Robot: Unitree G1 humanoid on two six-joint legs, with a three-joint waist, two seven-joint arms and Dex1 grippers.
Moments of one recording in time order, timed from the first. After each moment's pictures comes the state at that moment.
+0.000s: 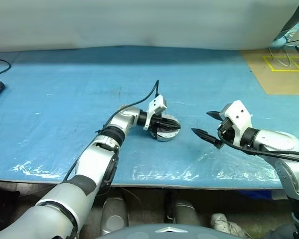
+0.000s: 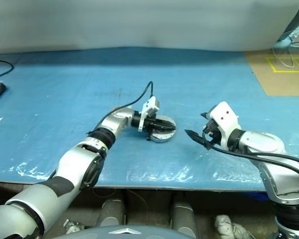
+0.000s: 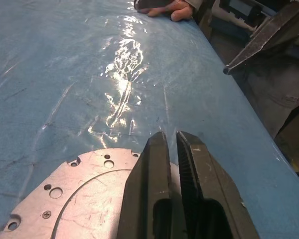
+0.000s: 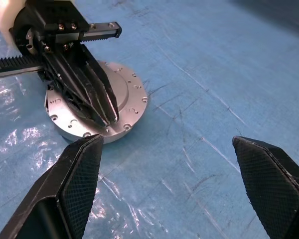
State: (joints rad) left arm -1.00 0.02 -0.08 1.10 -0.03 -0.07 -1.38; right arm -0.14 -0.78 -0.14 -0.55 0.39 0.79 0.68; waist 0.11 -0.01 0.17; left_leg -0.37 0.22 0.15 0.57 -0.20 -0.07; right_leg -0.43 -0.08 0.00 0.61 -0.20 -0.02
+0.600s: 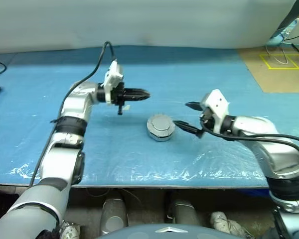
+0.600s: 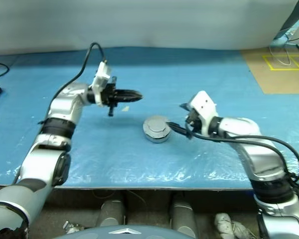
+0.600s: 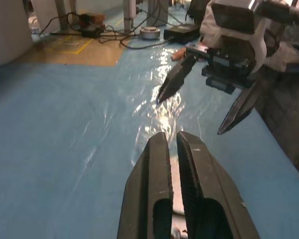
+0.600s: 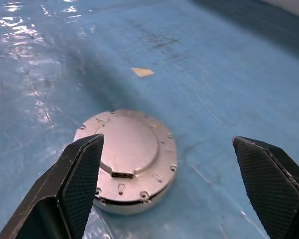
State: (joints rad) left arm -0.83 0.39 0.02 0.55 -0.25 0.17 -1.50; right arm -0.40 -0.65 0.10 -0.37 0.36 0.73 0.73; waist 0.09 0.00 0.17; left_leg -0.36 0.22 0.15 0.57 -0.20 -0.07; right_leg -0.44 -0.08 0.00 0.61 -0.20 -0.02
